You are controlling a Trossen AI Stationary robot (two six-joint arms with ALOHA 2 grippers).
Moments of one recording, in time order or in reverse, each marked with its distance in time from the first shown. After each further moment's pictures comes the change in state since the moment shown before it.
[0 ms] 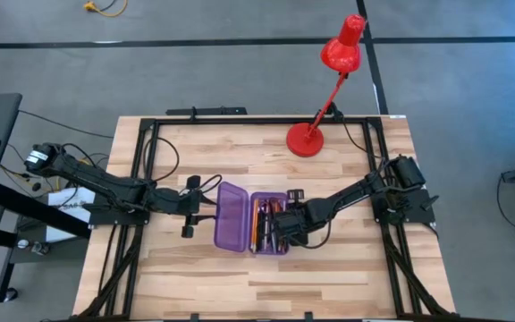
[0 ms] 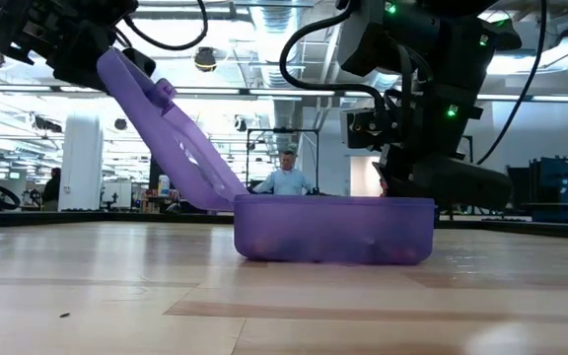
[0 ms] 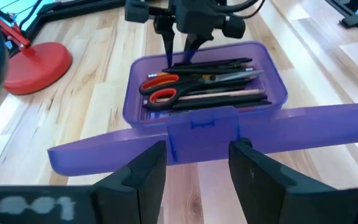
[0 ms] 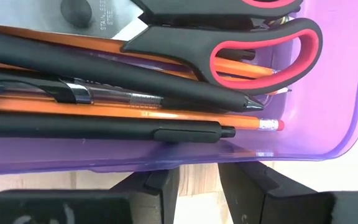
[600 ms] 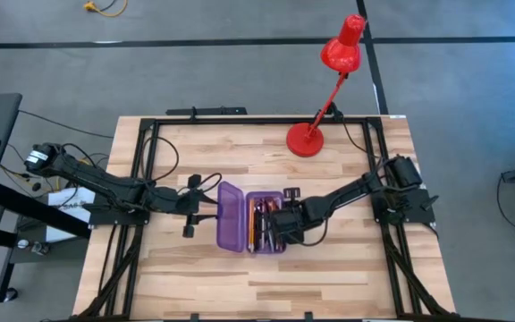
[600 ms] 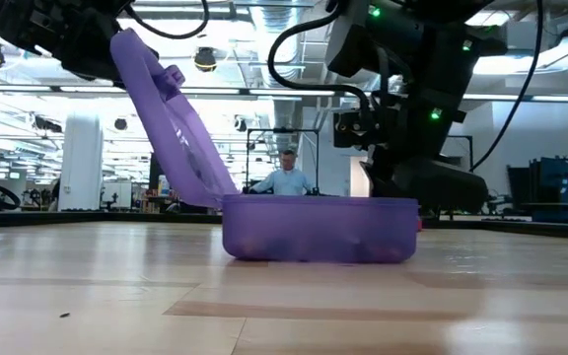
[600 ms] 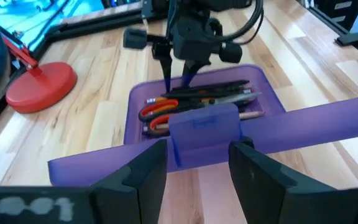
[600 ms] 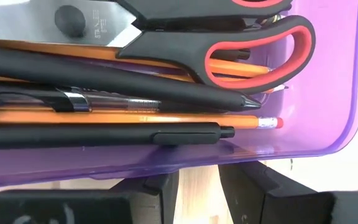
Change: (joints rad) left arm 0.000 0.000 0.000 0.062 -0.004 0.029; right arm -0.019 0.004 0.024 0.037 0.012 -0.031
